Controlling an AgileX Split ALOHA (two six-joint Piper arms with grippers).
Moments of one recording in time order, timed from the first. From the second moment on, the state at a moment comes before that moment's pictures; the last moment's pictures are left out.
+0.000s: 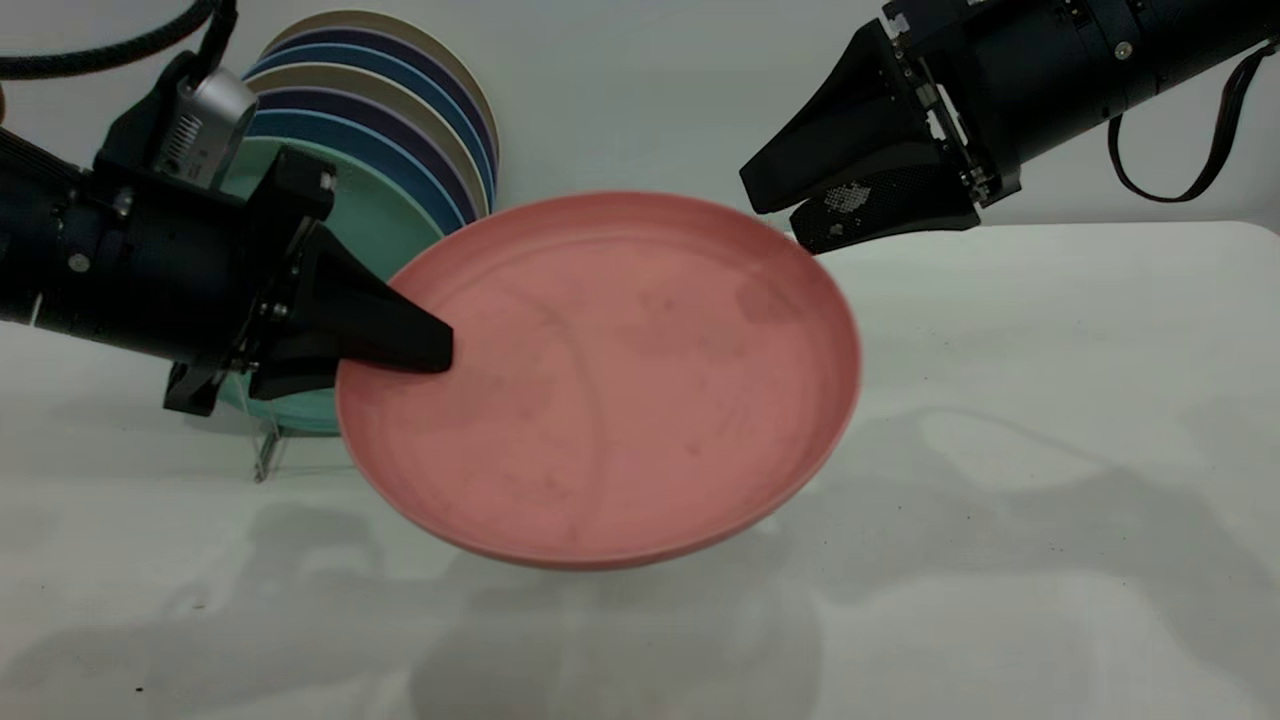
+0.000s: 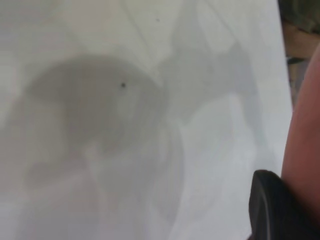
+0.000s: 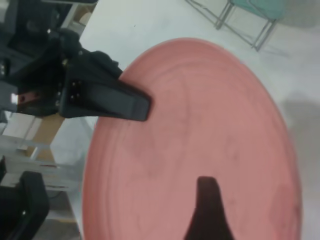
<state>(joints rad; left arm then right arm) -0.09 1.82 -0.70 -1.61 0.68 1.28 0.17 1.97 -1.20 1.28 0.99 -1.19</state>
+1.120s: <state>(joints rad) -0.09 1.55 -0.85 -0.65 0.60 0.90 -0.08 1.97 -1.20 0.95 1.10 -1.05</state>
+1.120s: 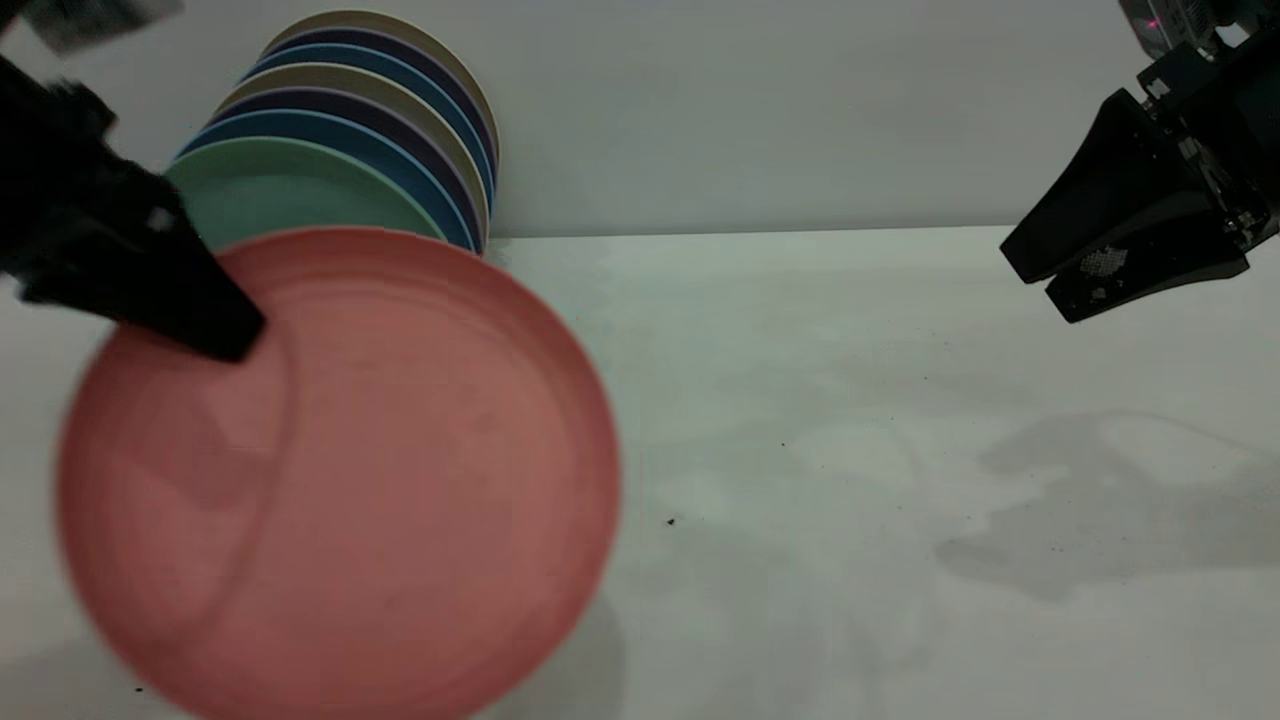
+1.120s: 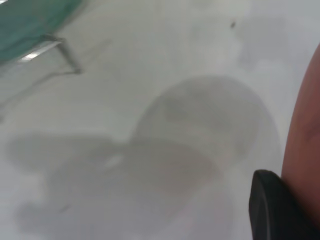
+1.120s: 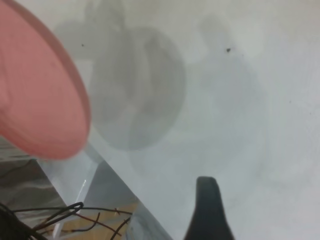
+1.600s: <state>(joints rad) -0.09 1.53 -1.10 -0.11 0.75 0.86 -0.08 1.97 -1.20 0.95 1.11 -1.04</state>
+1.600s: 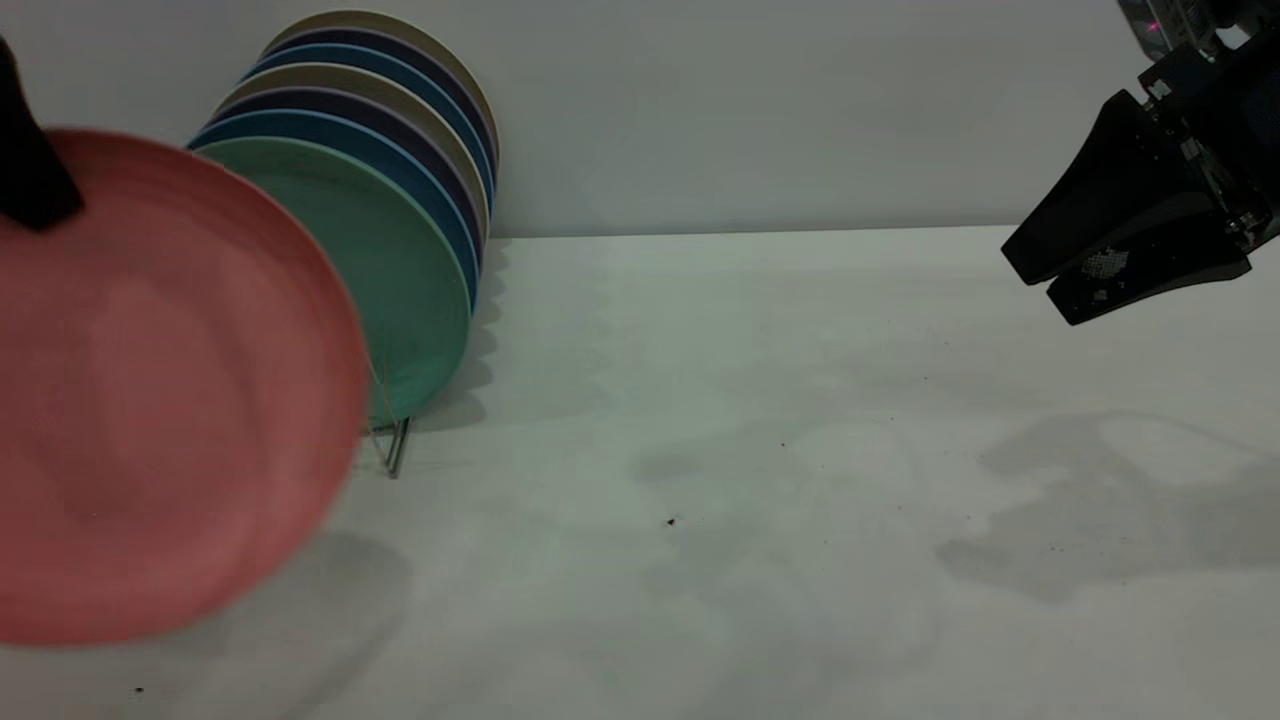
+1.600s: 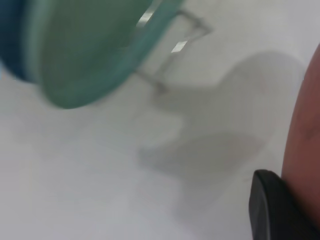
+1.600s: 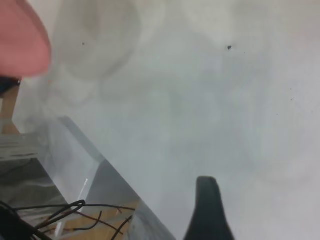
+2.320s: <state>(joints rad) -0.09 1.53 -1.12 -0.41 0.53 2.03 -0.08 1.97 -1.20 0.95 1.08 -1.02</state>
